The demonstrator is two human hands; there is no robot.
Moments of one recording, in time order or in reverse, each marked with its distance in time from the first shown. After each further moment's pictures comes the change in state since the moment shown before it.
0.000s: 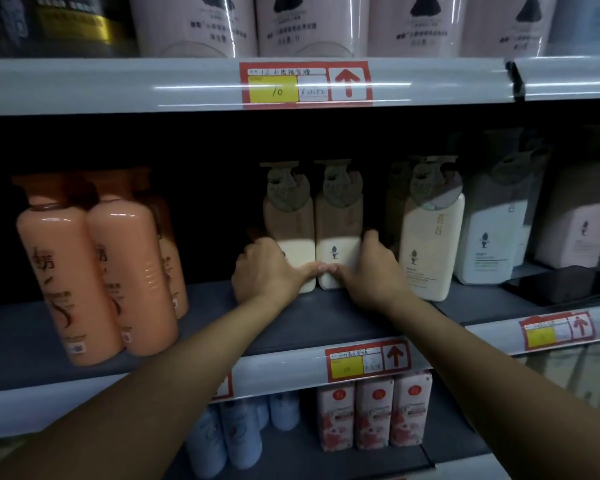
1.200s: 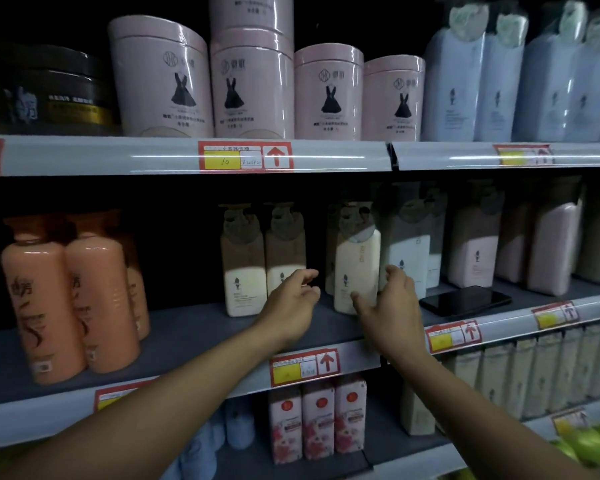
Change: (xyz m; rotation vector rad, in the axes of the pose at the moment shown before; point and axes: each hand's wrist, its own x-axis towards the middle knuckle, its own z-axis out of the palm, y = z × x) left_hand -0.065 0.057 0.010 -0.639 -0.466 0.322; right_hand -0.068 0.067 -0.072 0.010 0.374 0.044
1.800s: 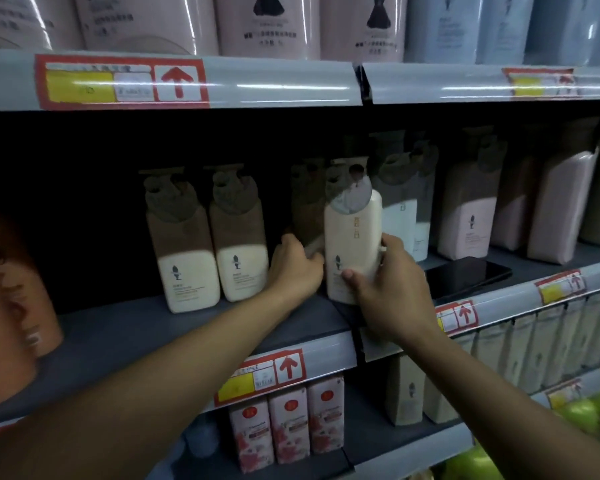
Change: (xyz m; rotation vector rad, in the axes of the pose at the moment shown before) left_hand 0.084 0.011 0.072 0.179 0.120 -0.145; right_hand 0.037 0.045 -0.006 0.070 -0.059 -0.001
